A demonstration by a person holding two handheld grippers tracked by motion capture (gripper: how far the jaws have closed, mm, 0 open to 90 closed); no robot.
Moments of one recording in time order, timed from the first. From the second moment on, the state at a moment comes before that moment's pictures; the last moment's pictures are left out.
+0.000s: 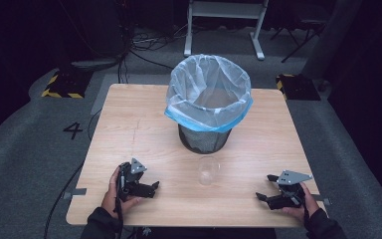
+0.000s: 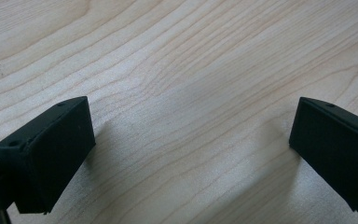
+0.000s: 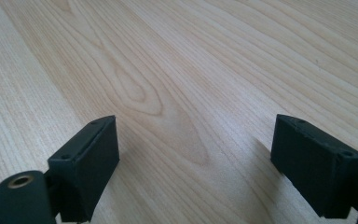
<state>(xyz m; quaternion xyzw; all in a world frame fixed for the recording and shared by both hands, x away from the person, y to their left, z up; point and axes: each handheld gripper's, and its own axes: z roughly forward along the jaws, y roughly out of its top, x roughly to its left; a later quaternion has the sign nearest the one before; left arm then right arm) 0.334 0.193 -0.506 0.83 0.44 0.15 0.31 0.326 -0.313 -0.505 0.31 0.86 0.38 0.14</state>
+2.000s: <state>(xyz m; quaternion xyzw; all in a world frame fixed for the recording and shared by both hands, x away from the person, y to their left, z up) 0.334 0.193 -0.505 0.83 0.44 0.15 0.31 0.326 -0.196 -0.423 0.17 0.86 0.45 0.17</state>
